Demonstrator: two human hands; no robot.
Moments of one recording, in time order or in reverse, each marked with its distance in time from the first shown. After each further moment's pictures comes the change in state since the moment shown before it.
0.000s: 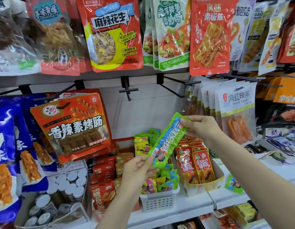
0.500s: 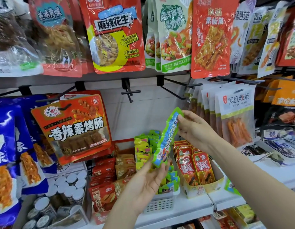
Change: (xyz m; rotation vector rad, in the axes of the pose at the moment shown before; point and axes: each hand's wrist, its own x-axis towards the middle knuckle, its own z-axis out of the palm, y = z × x) left_hand -0.018 0.015 0.009 -0.881 -0.293 -0.497; right_hand -0.006 0.001 0.018 0.320 -0.230 -0.009
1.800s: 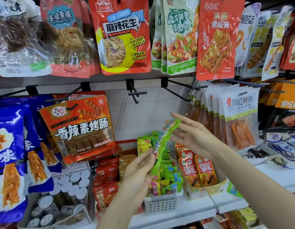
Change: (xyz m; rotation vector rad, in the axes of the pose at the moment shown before) left_hand -0.012 0.013 0.005 0.518 0.135 0.414; right_hand -0.006 0.009 0.005 0.123 -0.238 0.053
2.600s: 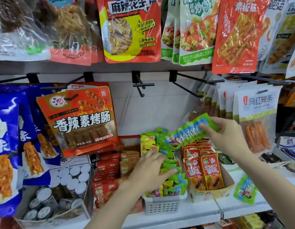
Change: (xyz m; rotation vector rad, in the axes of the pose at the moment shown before) left_hand 0.069 -0.029 -0.026 1.865 -0.274 0.477; right_hand -0.015 -0.015 -0.040 -1.324 0.575 -0.345
